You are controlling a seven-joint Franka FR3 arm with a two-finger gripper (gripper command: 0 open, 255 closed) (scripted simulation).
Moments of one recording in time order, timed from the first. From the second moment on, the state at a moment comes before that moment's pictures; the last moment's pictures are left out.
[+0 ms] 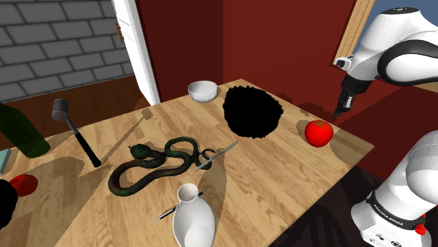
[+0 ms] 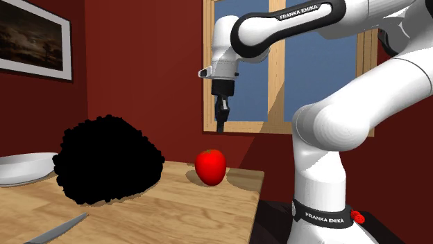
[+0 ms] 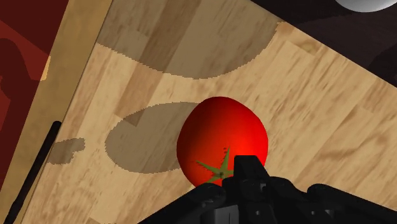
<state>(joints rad) -0.01 -1.01 -0.20 -2.80 -0.30 1.89 -0.44</state>
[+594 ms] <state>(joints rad) 0.04 -0.56 -0.21 -2.57 -0.24 1.86 -0.41</state>
